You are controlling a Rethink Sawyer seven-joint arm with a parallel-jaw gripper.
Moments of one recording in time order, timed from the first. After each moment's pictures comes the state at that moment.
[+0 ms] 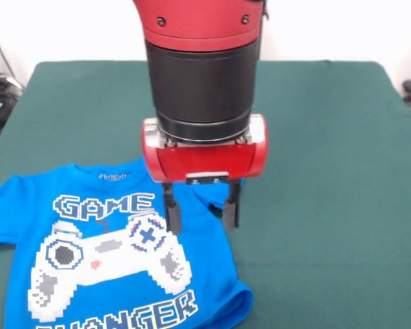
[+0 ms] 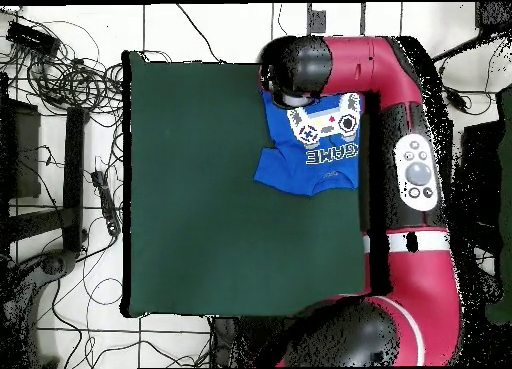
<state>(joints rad) -0.48 -0.36 0.72 0.86 -0.70 1.12 1.76</state>
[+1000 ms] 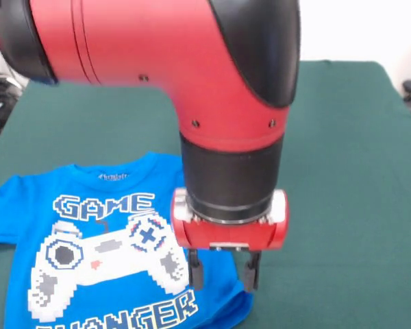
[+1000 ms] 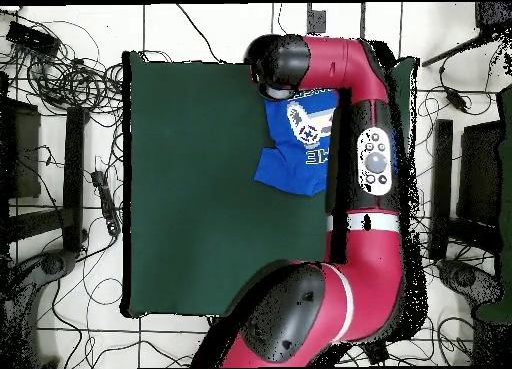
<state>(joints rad) -0.35 -0.17 0.63 0.60 -0.65 1.12 1.80</state>
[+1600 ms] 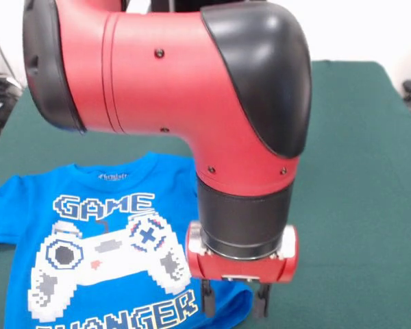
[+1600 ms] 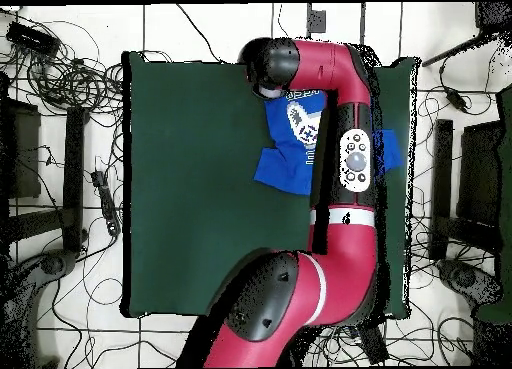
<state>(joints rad) -0.30 -0.06 0.62 0.44 -0.64 1.12 1.80</state>
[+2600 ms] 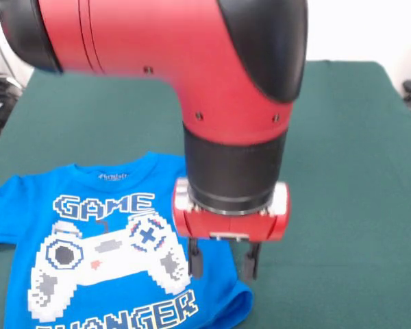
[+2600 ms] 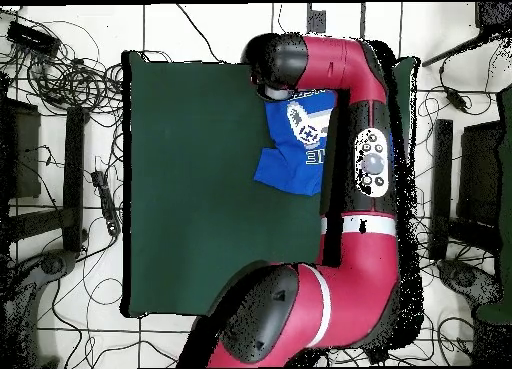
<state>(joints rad) -0.30 -0.19 0.48 0.59 -0.51 1.12 1.80</state>
